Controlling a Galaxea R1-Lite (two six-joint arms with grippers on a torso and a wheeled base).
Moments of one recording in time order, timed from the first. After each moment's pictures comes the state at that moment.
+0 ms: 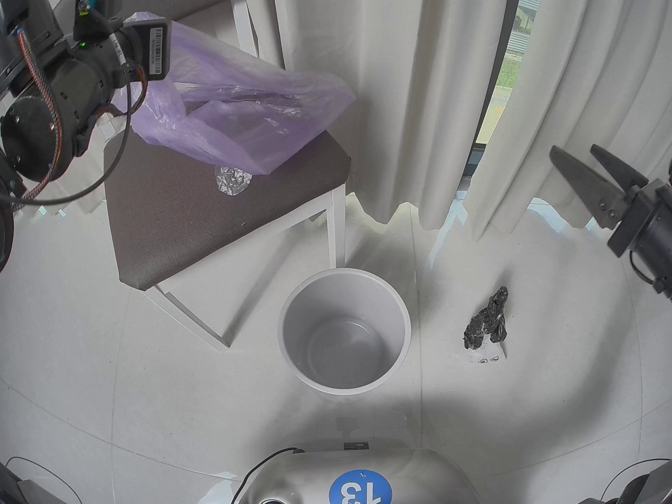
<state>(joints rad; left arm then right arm) -0.63 1.51 -1.27 -0.69 0.72 0.50 0.59 1.26 -0.57 -0.95 -0.11 0.02</state>
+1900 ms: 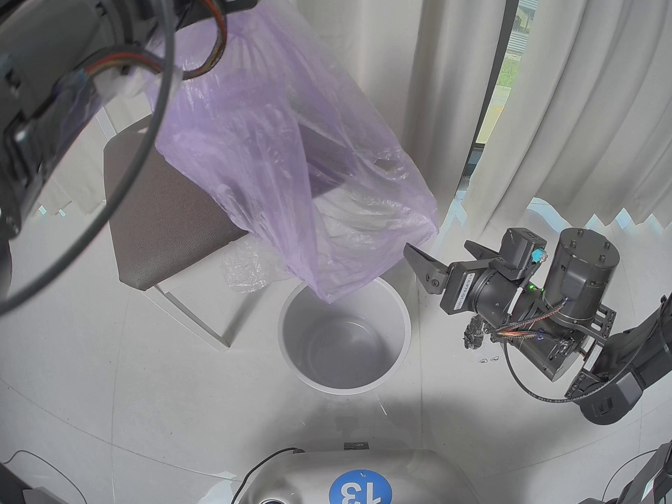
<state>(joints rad) -1.07 1.51 -1.27 -0.91 0.90 0.50 0.67 1.80 -0.61 -1.18 -0.26 0.26</state>
